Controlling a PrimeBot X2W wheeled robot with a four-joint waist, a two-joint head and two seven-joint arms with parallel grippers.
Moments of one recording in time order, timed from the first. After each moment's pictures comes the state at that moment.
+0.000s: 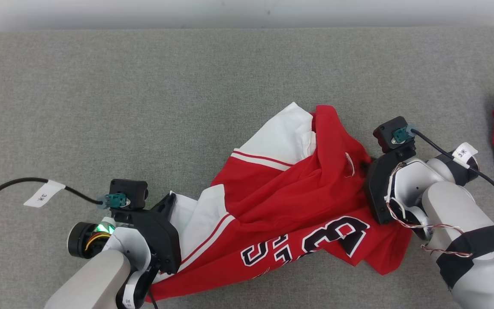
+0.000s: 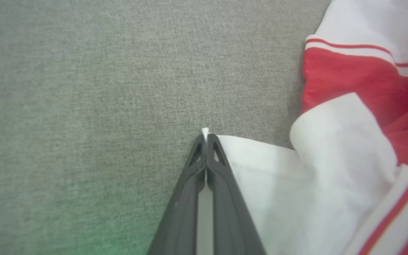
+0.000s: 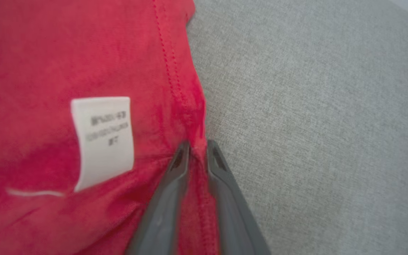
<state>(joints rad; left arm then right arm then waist) -0.60 0.40 -0.79 0.43 -0.87 0.16 0.19 -0.68 -0.33 0.43 0.56 0.27 0.13 0.56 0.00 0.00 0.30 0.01</state>
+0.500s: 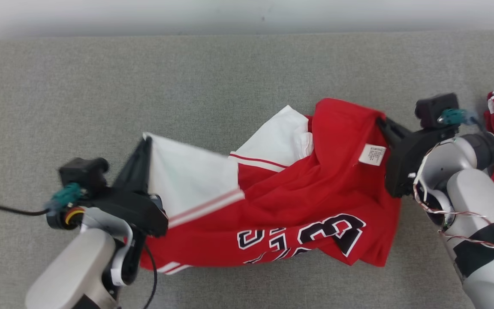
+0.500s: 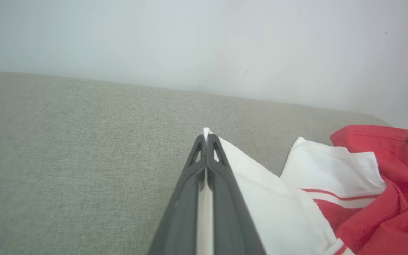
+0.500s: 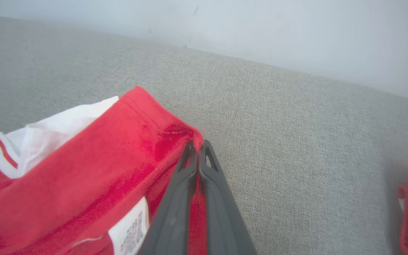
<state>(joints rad) -0.61 0.39 -0.65 0.36 -0.87 0.15 -0.18 -0.67 -0.33 0.30 0.49 0.33 0.13 0.33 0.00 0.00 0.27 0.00</state>
